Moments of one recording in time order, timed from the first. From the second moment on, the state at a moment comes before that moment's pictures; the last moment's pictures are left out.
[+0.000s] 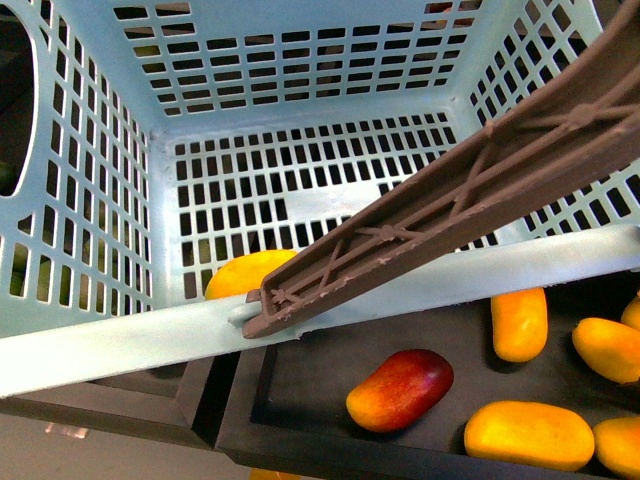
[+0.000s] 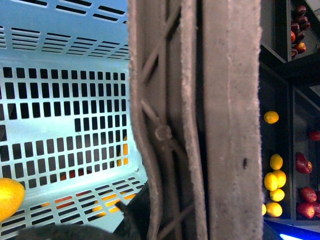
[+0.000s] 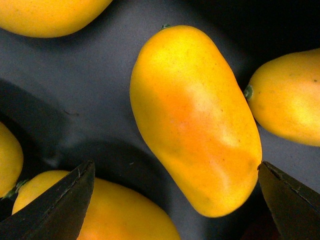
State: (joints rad) left arm -0.73 1.58 1.35 -0.37 -0.07 -0.91; right arm -0.34 2.31 0.80 0.32 -0.19 -0.86
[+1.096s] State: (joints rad) left arm -0.73 1.58 1.35 -0.37 -0.07 -0.91; right arm -0.41 2.28 0.78 0.46 -0.29 -0.56
